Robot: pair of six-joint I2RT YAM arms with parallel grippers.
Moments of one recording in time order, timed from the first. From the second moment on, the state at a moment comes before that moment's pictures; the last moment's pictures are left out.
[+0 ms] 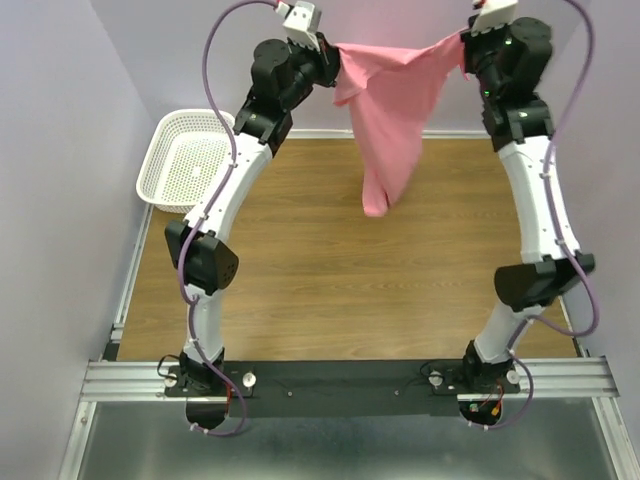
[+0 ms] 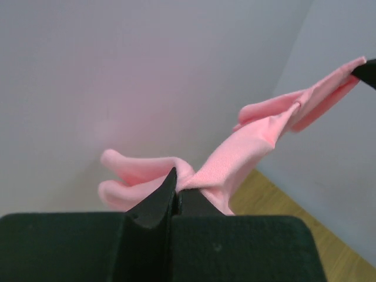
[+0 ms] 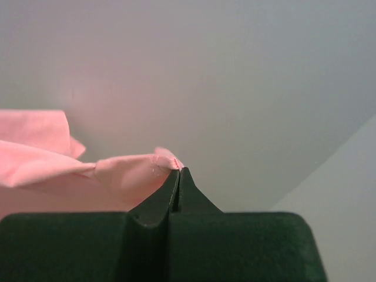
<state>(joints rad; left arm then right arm) -0.43 2.08 2.33 -0.05 0.22 -0.25 0.18 1.83 2.25 -0.31 0.10 -0.36</state>
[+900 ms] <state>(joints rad) -1.18 1.41 0.67 0.16 0.29 -0.48 0.17 0.62 0.85 -0.84 -0.14 -0.83</state>
